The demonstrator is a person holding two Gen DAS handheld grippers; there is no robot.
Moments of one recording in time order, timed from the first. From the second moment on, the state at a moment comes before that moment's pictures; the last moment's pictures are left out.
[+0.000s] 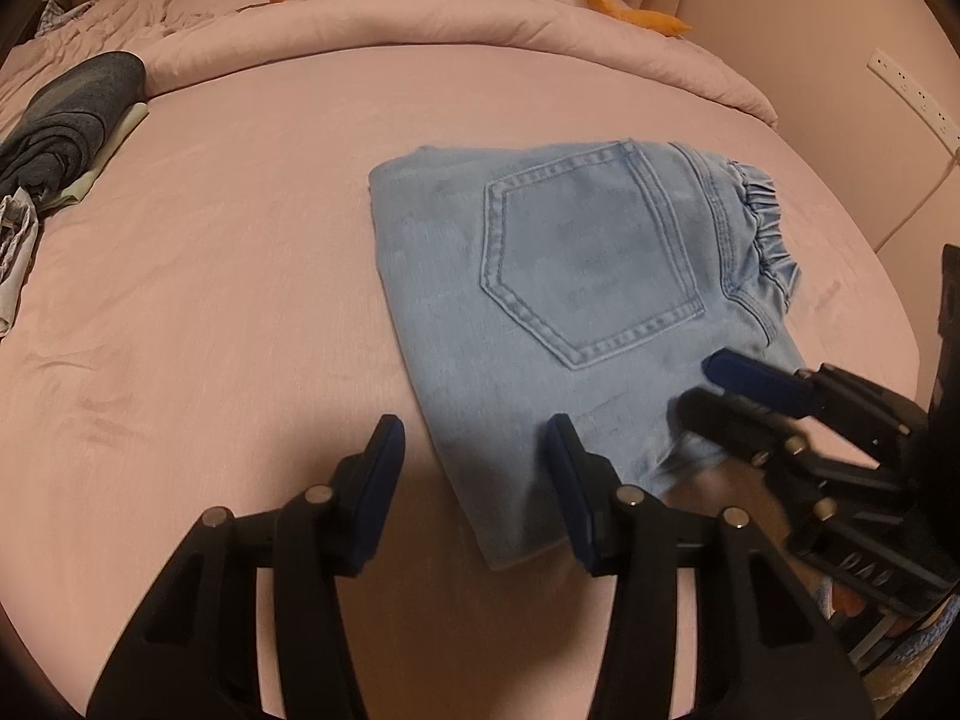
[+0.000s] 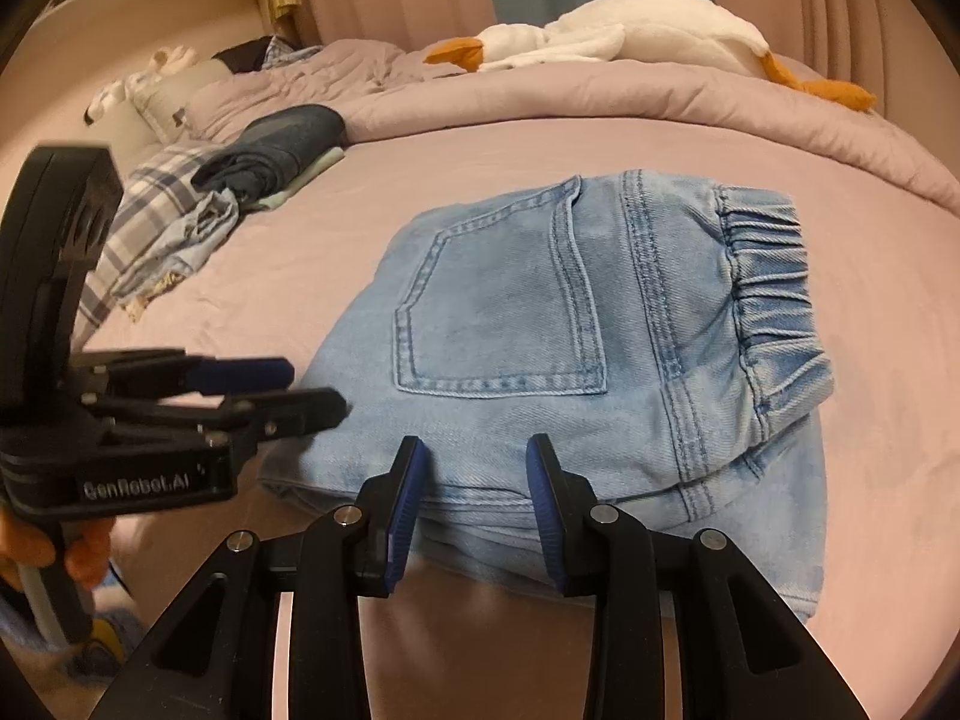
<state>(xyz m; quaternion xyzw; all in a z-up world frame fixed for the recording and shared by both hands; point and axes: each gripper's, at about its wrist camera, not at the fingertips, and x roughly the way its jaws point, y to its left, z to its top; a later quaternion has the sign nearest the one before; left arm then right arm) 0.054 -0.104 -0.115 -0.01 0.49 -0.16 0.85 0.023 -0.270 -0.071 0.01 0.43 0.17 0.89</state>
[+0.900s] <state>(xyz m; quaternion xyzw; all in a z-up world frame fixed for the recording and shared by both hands) 0.056 -0.094 -0.114 -0.03 0.50 -0.14 0.86 0.021 -0.300 -0.048 0.06 0.42 0.16 0.89</state>
